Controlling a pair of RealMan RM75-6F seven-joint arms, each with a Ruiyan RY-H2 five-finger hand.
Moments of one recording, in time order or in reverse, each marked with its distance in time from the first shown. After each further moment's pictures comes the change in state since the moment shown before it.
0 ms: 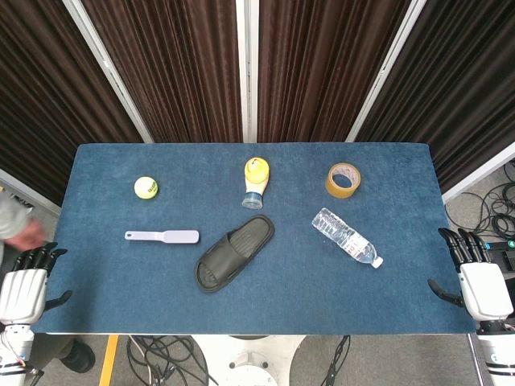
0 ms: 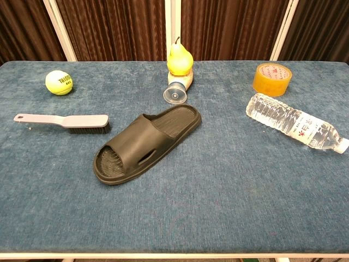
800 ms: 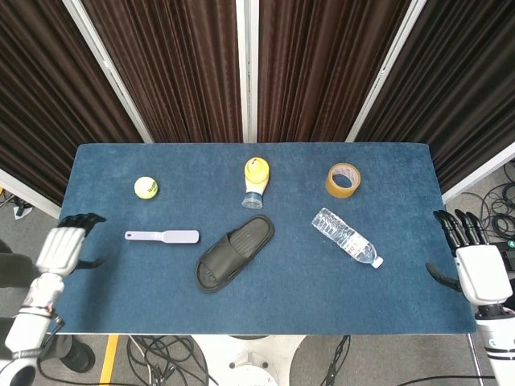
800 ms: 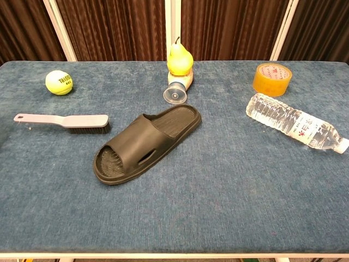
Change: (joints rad) left arm -0.276 0.002 -0.124 0.078 -0.092 -0.408 -0.134; right arm 0.062 0.052 0.053 -0.053 -0.013 -0.019 -0.080
